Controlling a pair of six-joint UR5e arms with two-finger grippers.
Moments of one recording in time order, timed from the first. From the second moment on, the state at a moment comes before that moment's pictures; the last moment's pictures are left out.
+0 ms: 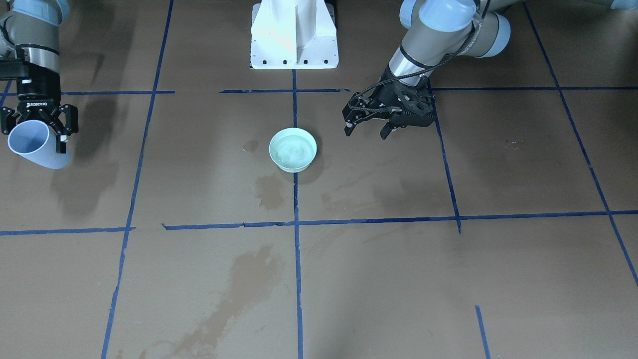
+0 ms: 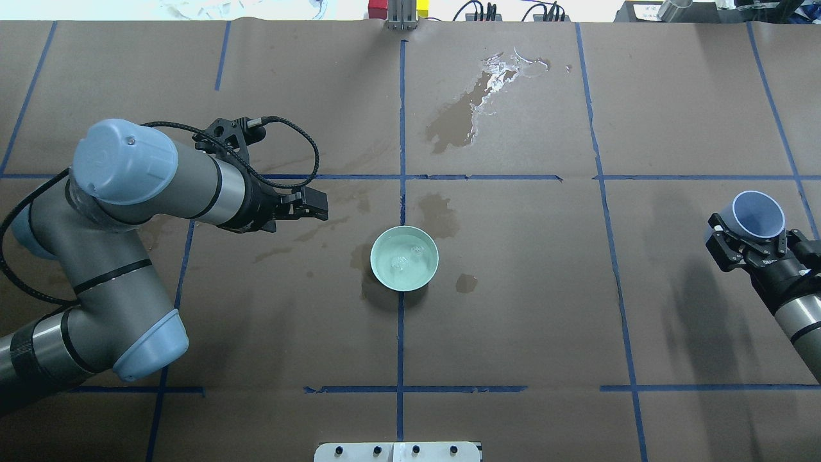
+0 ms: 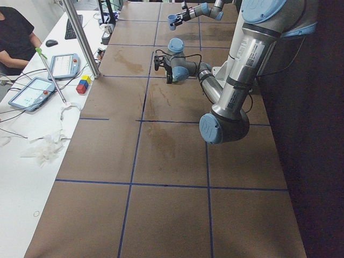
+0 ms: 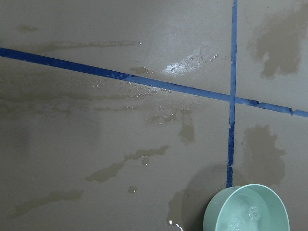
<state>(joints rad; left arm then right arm) -0.62 -1.99 -1.87 -1.96 -1.93 -1.39 0.33 -1.91 1.65 -0.18 0.66 1.15</state>
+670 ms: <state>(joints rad) -0.63 -1.99 -1.87 -1.96 -1.93 -1.39 0.32 -1.90 1.56 -0.16 0.64 1.15</state>
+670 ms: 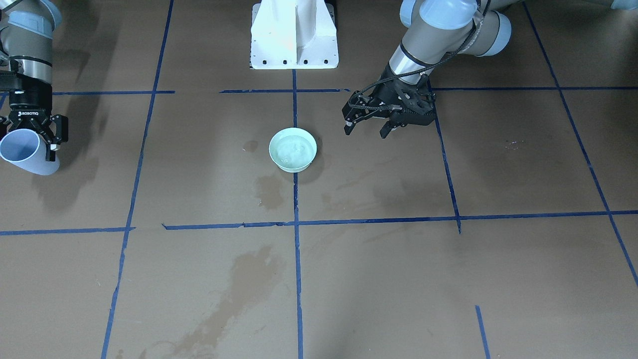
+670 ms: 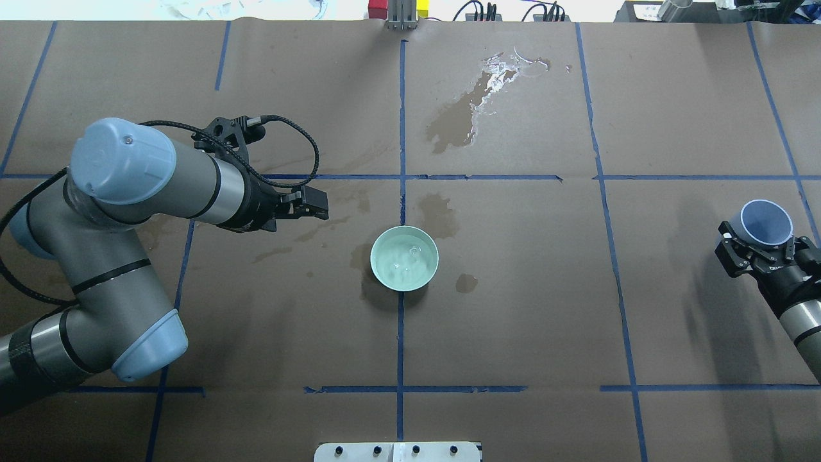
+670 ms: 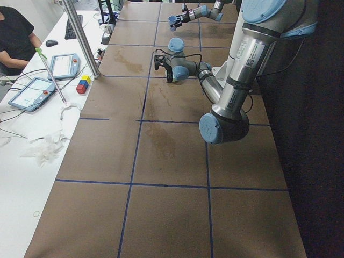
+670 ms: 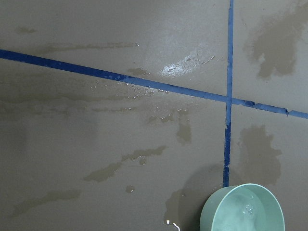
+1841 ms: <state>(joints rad) -0.63 -1.99 -1.90 -1.96 -1.93 -1.40 0.29 -1.89 1.49 -0.11 0.63 1.22</state>
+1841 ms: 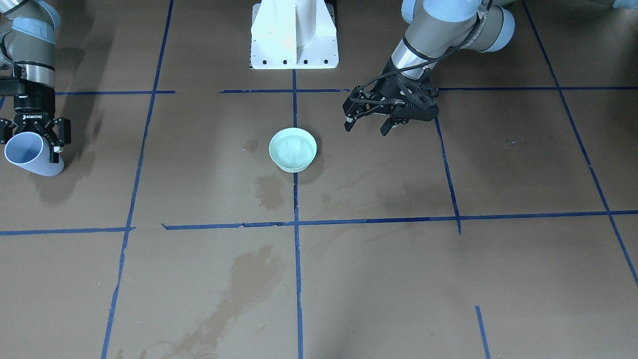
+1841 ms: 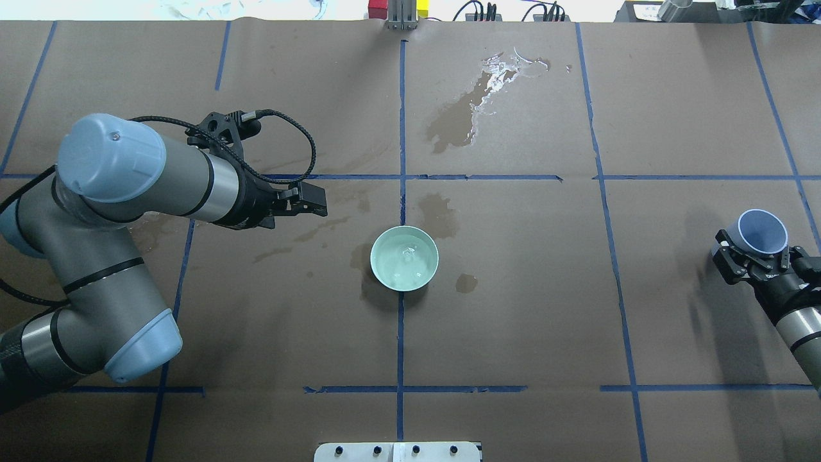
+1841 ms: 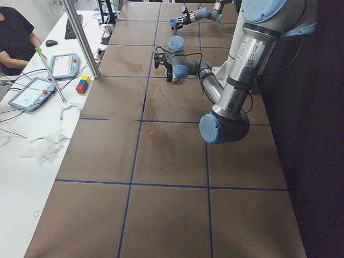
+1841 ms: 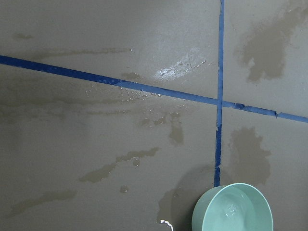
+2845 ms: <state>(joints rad) -0.63 -1.99 -1.93 -1.92 -1.93 -1.40 0.29 -1.90 1.45 0.08 0.61 1.10</state>
